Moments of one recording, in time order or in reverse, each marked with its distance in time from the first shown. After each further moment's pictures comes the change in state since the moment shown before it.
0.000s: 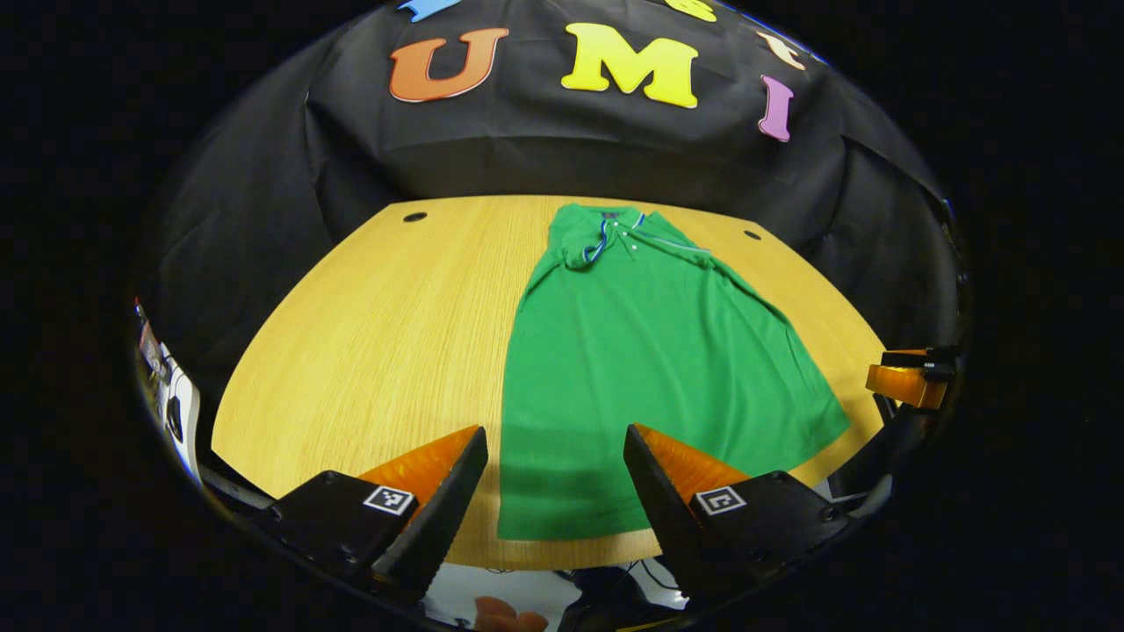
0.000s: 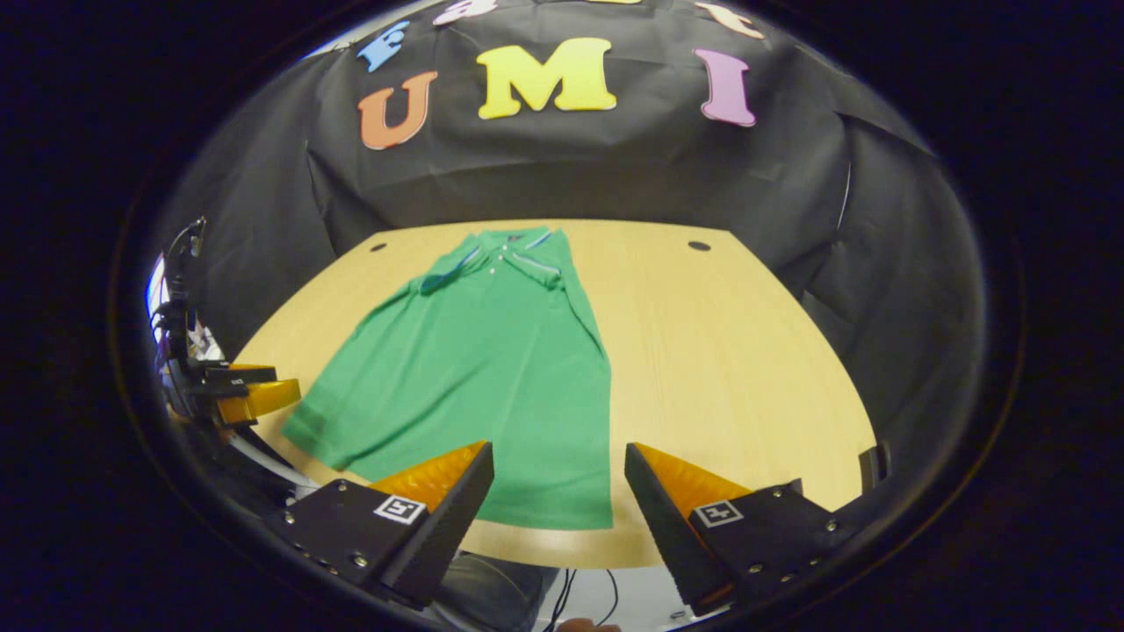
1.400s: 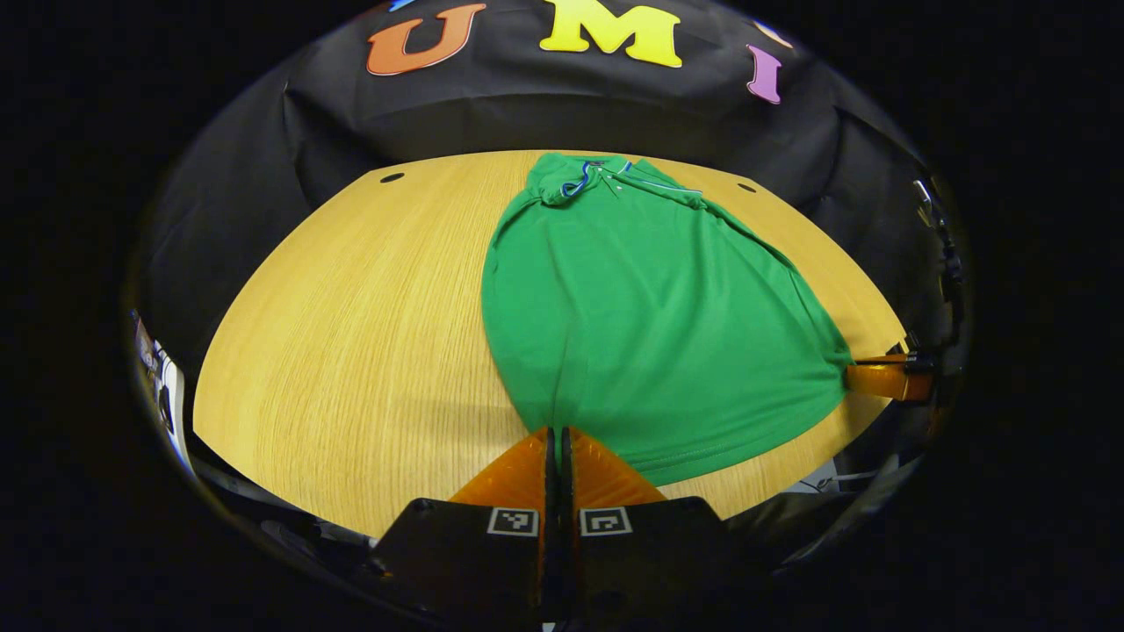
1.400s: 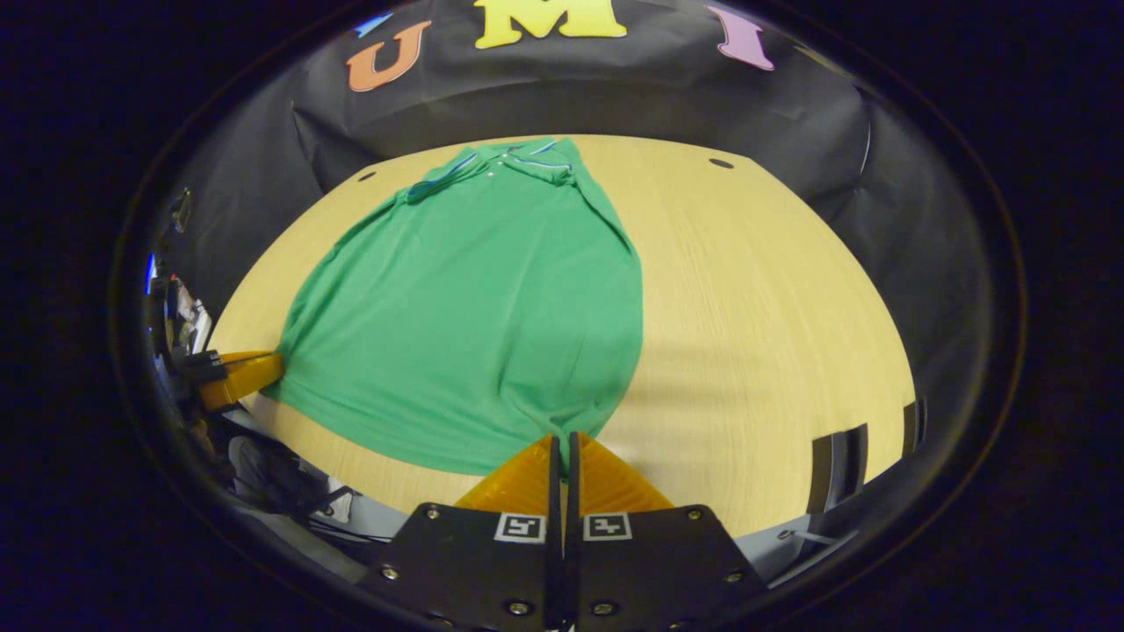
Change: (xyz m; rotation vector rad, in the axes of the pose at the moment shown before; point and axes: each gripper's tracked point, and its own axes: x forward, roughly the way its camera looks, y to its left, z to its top) left arm 0.017 -0.022 -0.033 0.017 0.102 -0.027; right arm 0.042 0.010 -0.059 0.027 0.216 -0.004
